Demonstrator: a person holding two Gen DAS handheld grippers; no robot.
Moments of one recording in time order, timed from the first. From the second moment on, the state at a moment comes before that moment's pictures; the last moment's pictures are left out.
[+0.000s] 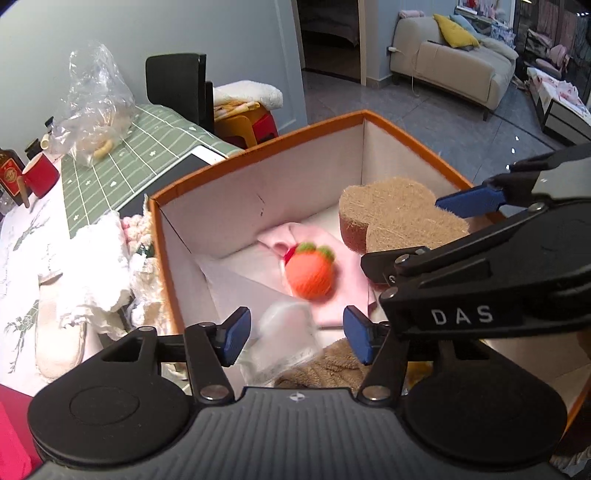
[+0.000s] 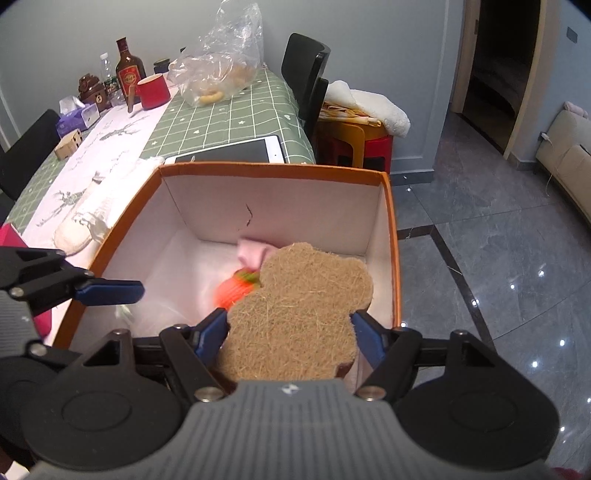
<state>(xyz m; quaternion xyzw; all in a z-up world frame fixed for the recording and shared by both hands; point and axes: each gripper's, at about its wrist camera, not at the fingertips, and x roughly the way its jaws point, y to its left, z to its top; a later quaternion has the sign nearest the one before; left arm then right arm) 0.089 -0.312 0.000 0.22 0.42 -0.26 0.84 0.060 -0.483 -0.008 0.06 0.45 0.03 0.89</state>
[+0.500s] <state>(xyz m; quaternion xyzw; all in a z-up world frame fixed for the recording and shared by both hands) 0.080 -0.285 0.032 0.19 0.41 -0.25 0.86 0.048 -0.485 0.004 0.07 0.43 0.03 0.90</state>
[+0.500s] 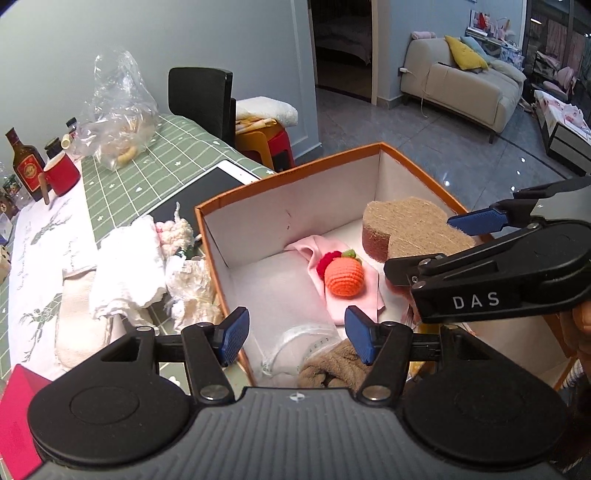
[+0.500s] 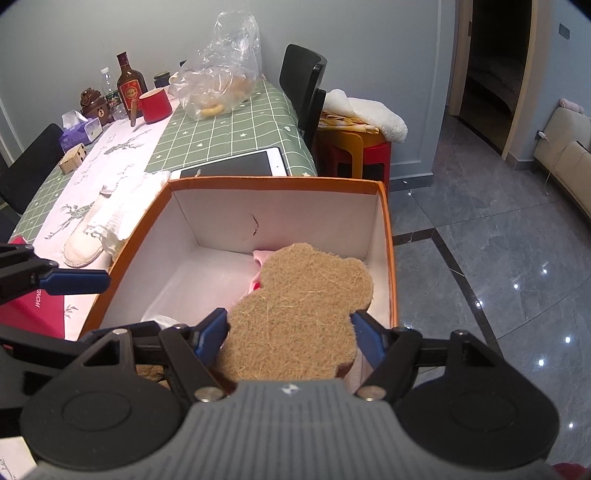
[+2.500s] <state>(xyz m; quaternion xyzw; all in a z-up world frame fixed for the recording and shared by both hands) 0.132 -0.165 -0.006 0.04 0.38 -0.17 0.91 0.022 -0.395 0.052 0.03 0.35 0.09 0.93</state>
